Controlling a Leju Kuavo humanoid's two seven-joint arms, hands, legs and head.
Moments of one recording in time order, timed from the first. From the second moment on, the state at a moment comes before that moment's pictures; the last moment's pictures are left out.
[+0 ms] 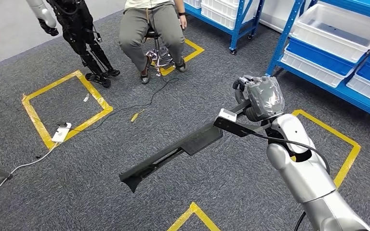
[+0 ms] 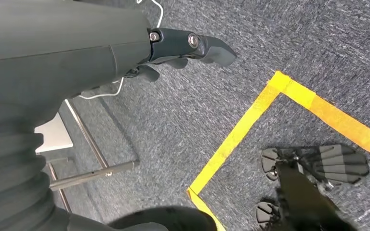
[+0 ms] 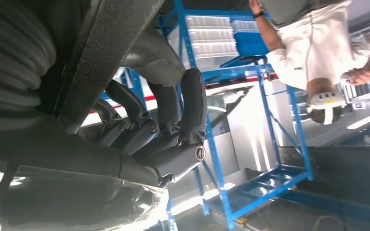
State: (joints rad) left arm -0.13 0.01 -0.53 -0.17 0.41 0.22 -0.01; right arm -0.56 -0.30 0.56 -1.45 1.00 -0.27 -0.14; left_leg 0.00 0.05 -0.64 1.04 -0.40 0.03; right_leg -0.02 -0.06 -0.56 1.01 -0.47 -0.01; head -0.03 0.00
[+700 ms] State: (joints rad) left arm -0.13 0.01 -0.54 -0.17 0.41 0.21 -0.01; right arm -0.56 -0.27 0.55 -1.46 1.06 -0.28 -0.10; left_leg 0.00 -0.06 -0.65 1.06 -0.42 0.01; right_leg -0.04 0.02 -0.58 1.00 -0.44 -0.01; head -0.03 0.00
